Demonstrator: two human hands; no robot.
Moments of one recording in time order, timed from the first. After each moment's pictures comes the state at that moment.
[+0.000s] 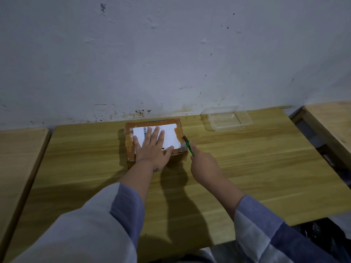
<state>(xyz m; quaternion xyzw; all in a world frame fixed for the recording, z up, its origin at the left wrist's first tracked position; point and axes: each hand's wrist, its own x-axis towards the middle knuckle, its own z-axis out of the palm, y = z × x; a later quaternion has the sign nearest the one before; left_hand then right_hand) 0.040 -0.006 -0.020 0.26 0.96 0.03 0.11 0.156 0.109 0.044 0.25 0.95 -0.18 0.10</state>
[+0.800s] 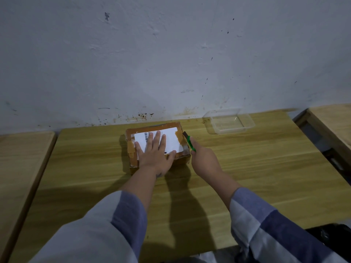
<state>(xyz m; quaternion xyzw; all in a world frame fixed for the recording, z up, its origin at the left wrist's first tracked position) 0.046 -0.005 -0.023 0.24 0.96 0.04 0.12 0.137 0.123 0.040 0.24 0.94 -0.25 0.06</state>
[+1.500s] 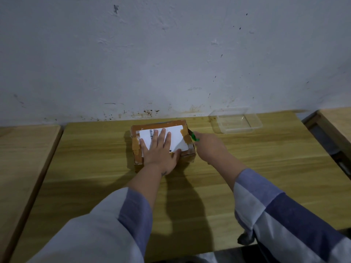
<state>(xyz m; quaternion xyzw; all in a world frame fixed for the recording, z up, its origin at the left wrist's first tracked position) 0.048 -0.005 -0.022 0.24 0.96 0.04 0.12 0.103 0.133 0.067 0.22 0.94 -0.19 0.16</state>
